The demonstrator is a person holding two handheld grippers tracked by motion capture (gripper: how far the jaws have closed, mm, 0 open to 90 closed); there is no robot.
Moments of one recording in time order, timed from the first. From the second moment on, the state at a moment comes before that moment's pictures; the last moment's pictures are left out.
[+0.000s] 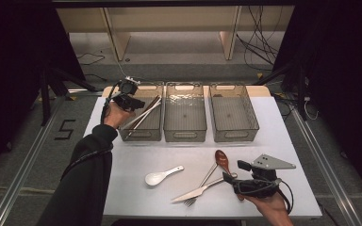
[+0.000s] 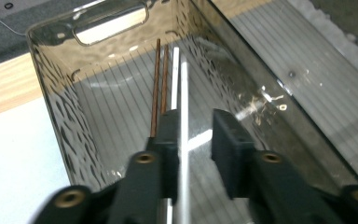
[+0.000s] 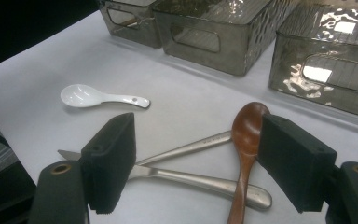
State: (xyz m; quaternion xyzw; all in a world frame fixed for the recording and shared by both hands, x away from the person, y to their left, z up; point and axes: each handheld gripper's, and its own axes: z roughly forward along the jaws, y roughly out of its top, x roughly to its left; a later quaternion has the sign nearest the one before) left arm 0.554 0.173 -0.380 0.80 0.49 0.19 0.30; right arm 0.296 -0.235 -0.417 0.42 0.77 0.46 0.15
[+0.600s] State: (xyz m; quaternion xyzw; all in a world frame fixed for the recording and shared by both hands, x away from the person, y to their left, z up) left arm 0.510 0.173 -0.368 0.80 0.48 0.11 0.35; right arm 0.295 -0.234 -0.417 0.42 0.77 0.46 0.15
